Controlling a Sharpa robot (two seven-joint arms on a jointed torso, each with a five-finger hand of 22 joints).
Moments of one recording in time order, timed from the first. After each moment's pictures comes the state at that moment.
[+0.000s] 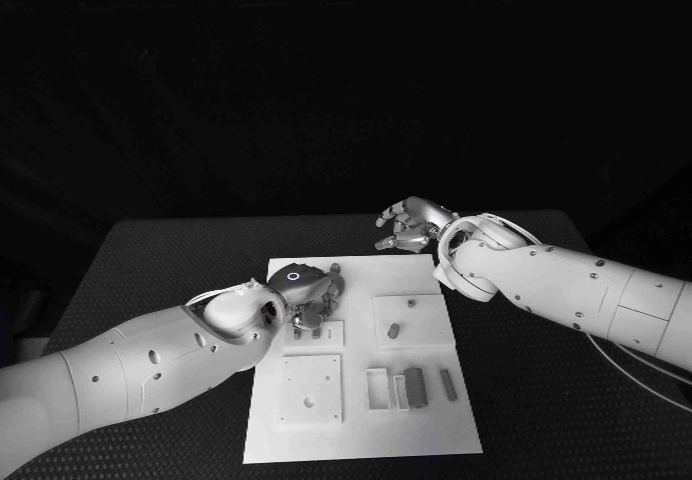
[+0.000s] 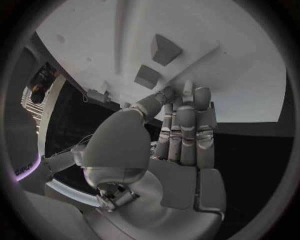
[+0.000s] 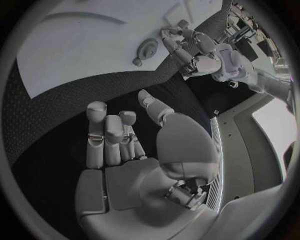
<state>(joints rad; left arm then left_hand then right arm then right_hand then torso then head) 1.18 -0.54 -0.14 1.25 -1.73 -0.35 -0.01 1.23 -0.08 0.64 -0.29 0.10 1.06 0.11 0.23 0.60 1.25 0.03 0.12 0.33 1.22 -0.07 1.28 0.51 0.04 1.35 -0.15 0.31 1.31 1.21 -0.68 0.05 1.27 -1.24 -0.35 -0.13 1.08 -0.11 0.54 -0.26 0.05 0.75 0.18 0.17 0.52 1.09 0.07 1.06 1.06 1.24 -0.04 1.36 0.99 0.20 1.23 -0.04 0.88 1.31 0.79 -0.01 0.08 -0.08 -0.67</state>
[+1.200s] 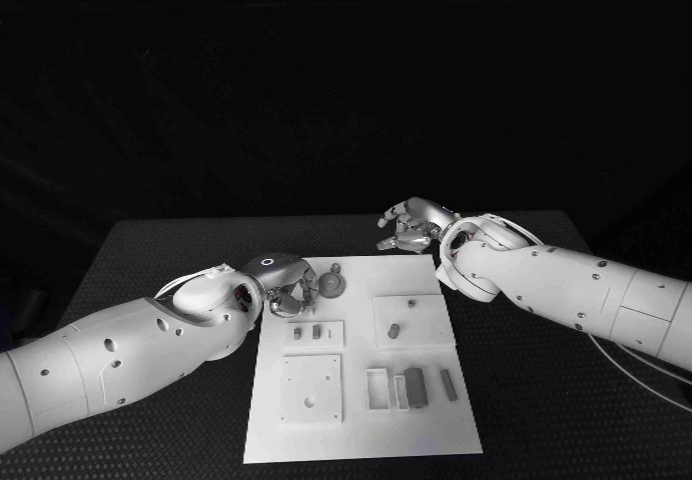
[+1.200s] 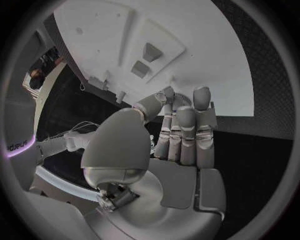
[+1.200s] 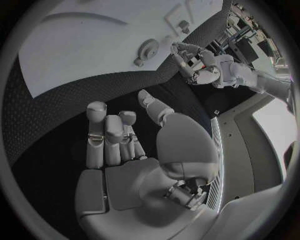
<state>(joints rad) 1.19 -0.63 -0.07 1.31 -1.64 -0.26 -0.01 1.23 -0.08 0.64 -0.29 0.09 1.07 0.11 0.23 0.60 1.26 0.03 0.11 0.35 1.22 -0.07 1.28 0.52 0.04 1.35 -0.15 0.31 1.31 1.21 -0.68 0.05 1.27 -1.24 -0.35 -0.13 1.08 -0.11 0.54 -0.26 0.05 0.75 0.18 0.17 0.52 1.09 0.07 1.06 1.06 1.24 -0.04 1.36 0.99 0.20 1.23 -0.04 0.88 1.31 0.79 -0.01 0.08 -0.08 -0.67</state>
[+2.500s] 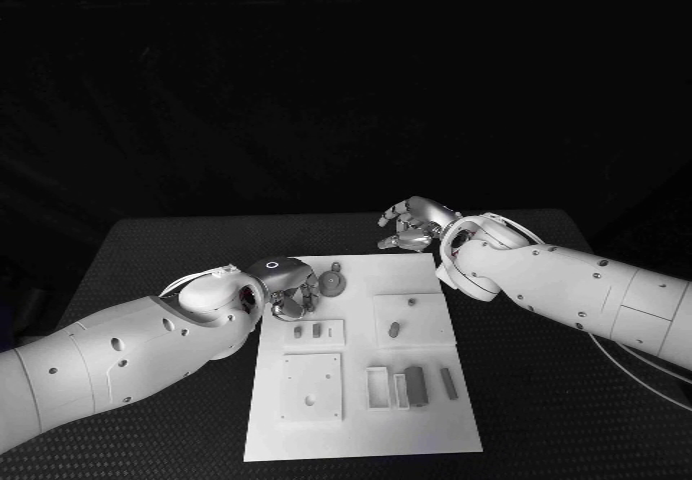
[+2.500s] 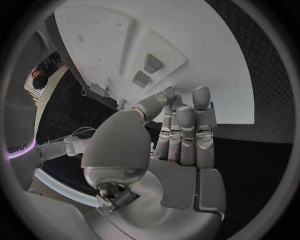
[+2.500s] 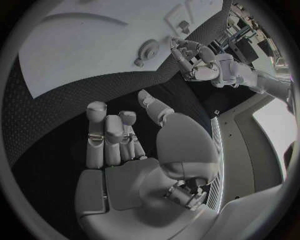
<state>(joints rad) 1.19 -0.62 -0.08 1.30 -1.66 -0.20 -0.02 1.23 -0.08 0.64 -0.29 0.09 1.07 0.11 0.24 0.60 1.27 0.03 0.11 0.36 1.23 -0.06 1.28 0.52 0.04 1.35 -0.15 0.31 1.31 1.21 -0.68 0.05 1.27 -1.24 -0.35 -0.13 1.08 -0.11 0.55 -0.26 0.05 0.74 0.18 0.17 0.52 1.09 0.07 1.07 1.05 1.24 -0.04 1.36 0.99 0.20 1.23 -0.04 0.88 1.31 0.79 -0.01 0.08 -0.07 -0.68</state>
